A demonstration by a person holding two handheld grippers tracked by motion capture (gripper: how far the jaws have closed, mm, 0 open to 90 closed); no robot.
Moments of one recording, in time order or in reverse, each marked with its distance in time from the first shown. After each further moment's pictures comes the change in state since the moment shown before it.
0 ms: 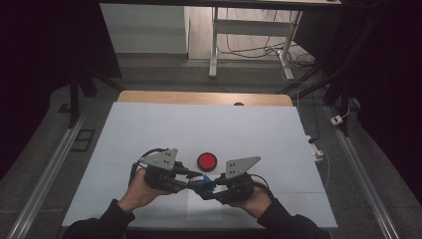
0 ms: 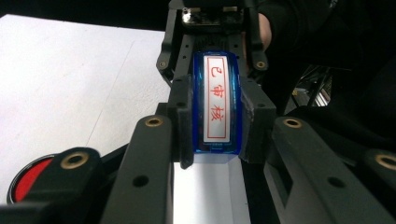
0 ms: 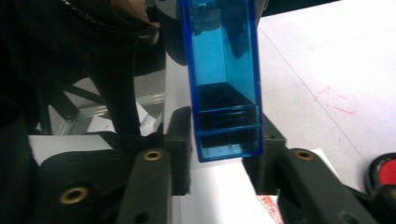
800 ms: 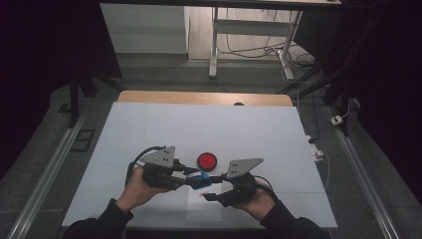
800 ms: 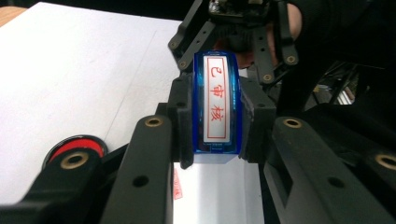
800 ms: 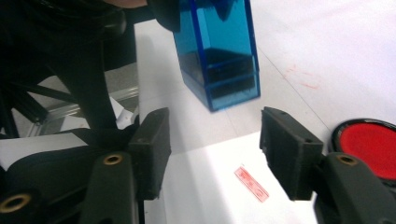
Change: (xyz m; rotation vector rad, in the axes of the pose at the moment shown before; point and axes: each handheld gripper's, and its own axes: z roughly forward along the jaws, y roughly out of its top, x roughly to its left) left arm 0.000 0.002 -0.007 0.042 0.090 -0.036; right arm 0.003 -0.003 -0.007 0.048 -0.134 0.042
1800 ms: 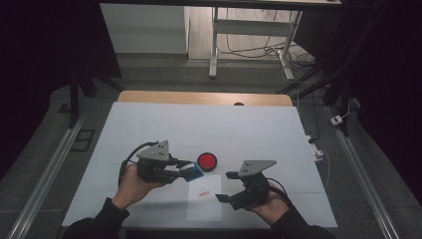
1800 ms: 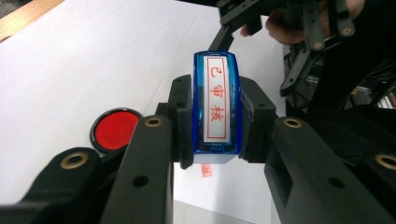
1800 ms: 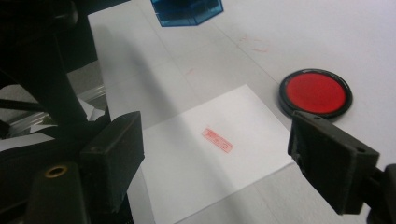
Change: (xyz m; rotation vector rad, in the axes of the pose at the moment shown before) left arm 0.007 -0.004 -0.013 0.050 0.139 -0.065; right arm 0.000 -0.014 -0.027 0.047 -0.159 0.114
